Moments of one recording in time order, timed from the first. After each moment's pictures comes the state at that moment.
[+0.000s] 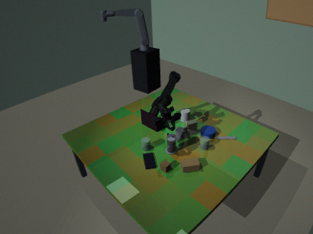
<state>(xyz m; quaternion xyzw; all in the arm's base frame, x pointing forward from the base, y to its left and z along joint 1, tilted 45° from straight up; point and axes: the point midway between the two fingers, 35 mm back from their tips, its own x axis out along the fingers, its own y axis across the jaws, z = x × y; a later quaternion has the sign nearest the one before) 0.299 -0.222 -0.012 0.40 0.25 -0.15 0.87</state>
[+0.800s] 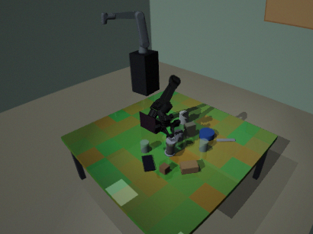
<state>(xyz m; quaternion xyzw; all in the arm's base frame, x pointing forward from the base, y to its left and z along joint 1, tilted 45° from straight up) 0.309 -0.205 -0.037 0.41 0.26 -0.15 0.86</state>
